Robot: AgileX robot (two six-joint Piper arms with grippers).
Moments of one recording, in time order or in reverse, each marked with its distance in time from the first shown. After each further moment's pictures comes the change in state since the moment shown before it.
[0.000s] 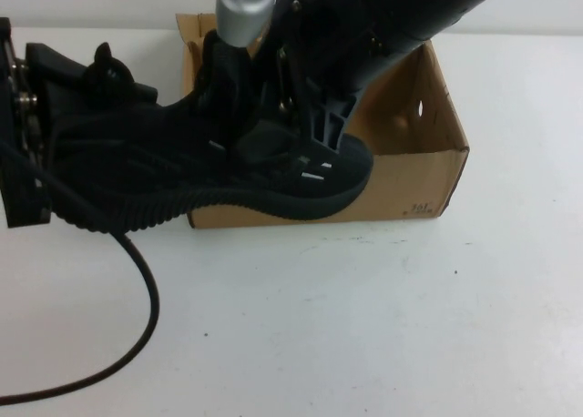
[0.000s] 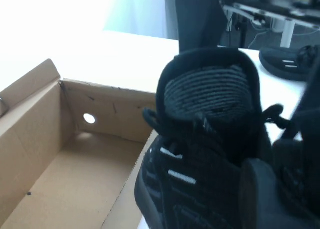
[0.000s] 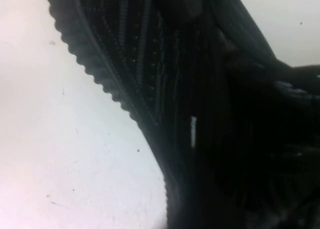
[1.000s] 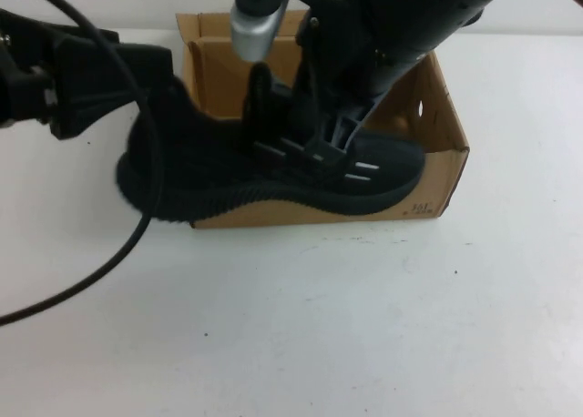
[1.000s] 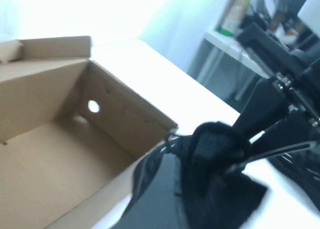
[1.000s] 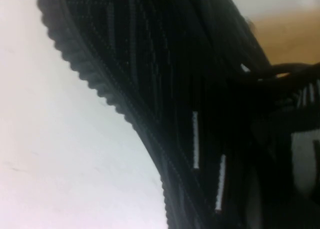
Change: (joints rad) right arm -0.002 0.027 0.002 -0.216 0.011 0.167; left arm -0.002 0.000 0.000 -0.058 -0.146 -0.486
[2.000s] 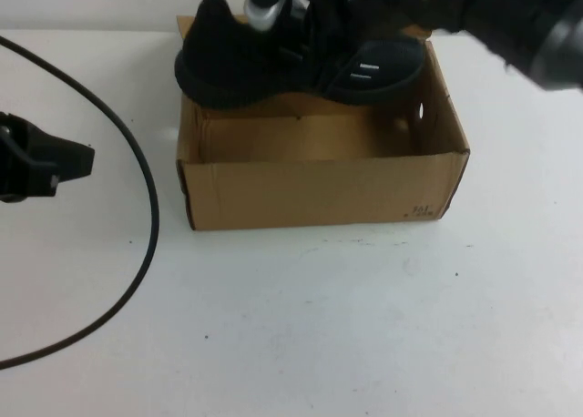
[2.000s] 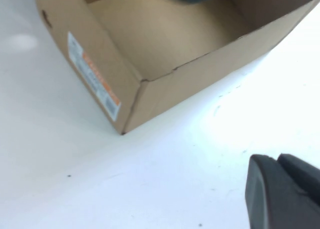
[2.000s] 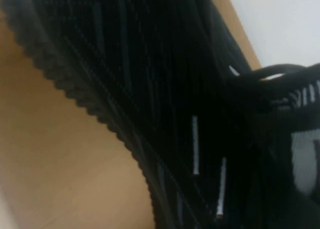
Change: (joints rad) right arm -0.068 0.170 0.000 -0.381 -0.503 0.086; left arm 0.000 0.000 0.019 0.533 -0.080 -0.299
